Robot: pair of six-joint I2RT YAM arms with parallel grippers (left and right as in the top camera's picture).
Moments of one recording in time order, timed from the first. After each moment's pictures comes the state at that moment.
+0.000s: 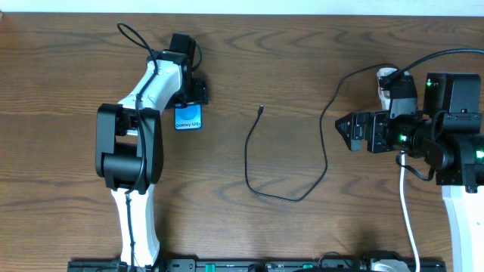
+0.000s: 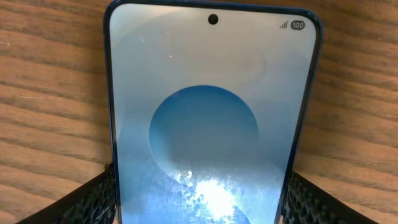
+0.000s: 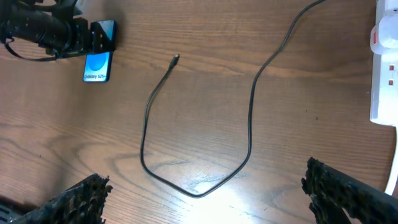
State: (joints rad) left arm -0.15 2.24 1.68 -0.86 -0.03 -0.28; right arm 0.02 1.20 1.43 -1.21 -0.36 0.01
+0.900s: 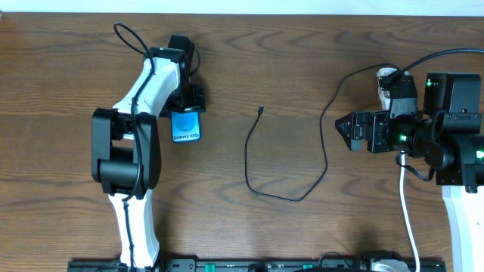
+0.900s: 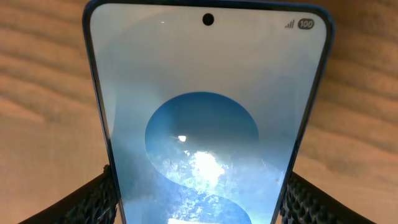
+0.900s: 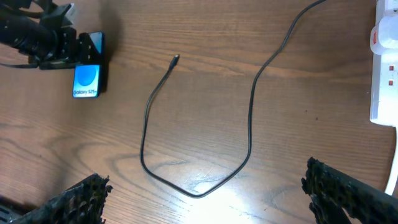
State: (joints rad) left arm -0.15 2.18 1.69 -1.07 -0.01 -0.32; right arm 0.02 1.20 1.43 -1.21 -0.36 0.01
